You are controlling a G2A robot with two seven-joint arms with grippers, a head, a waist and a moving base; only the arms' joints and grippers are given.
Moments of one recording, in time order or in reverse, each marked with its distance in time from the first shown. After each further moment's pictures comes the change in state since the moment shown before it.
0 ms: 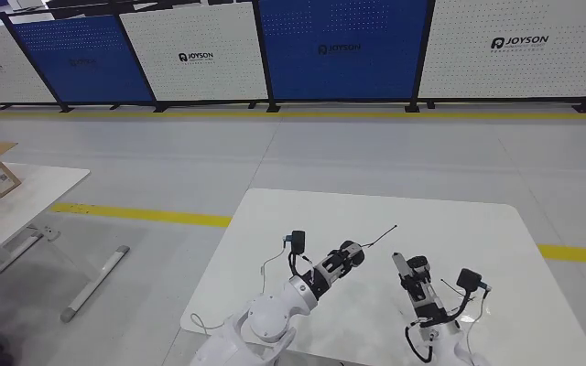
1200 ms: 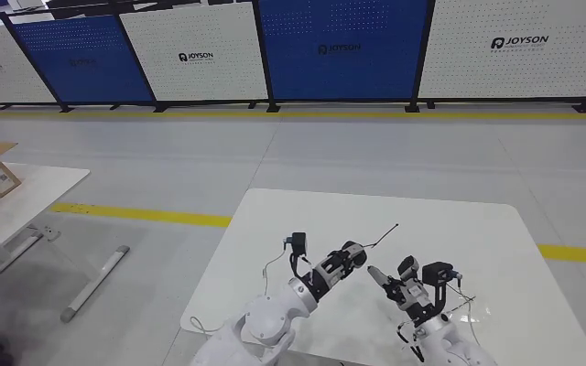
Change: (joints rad) left arm 0.020 -0.004 -0.014 -0.020 -0.071 -0.028 -0.024; right arm 0.052 0.011 -0.011 0.058 -0.366 0.018 0.124
